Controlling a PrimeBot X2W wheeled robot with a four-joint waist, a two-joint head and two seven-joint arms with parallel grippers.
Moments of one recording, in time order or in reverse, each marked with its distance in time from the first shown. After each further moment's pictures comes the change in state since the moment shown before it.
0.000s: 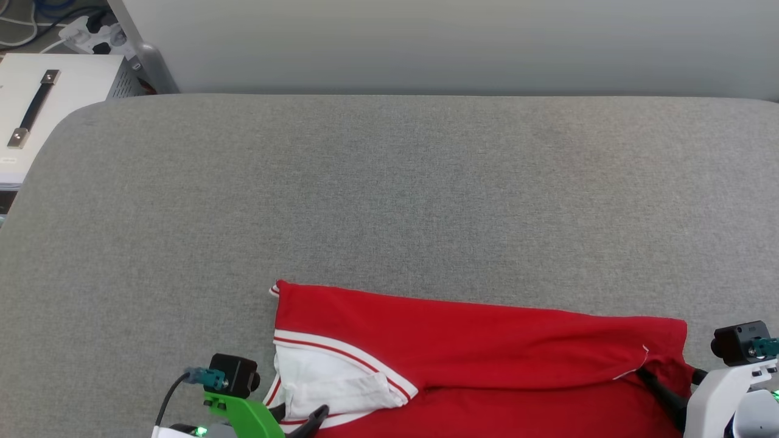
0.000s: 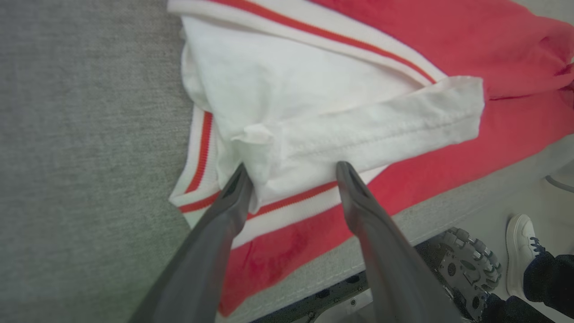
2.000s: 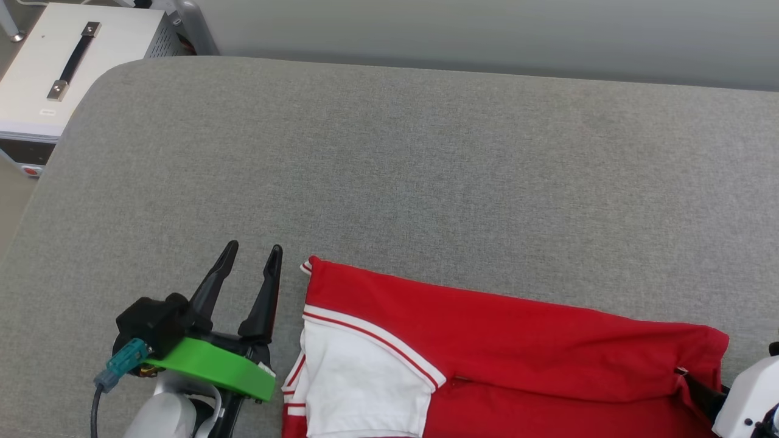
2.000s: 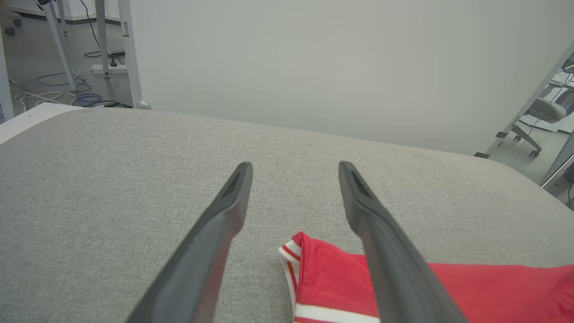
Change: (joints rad) left arm 0.068 -0.285 0.575 -0.137 0.523 -0.164 -0.404; right arm 0.065 0.324 -0.499 -0.057 -0.061 -0.009 0.464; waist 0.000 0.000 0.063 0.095
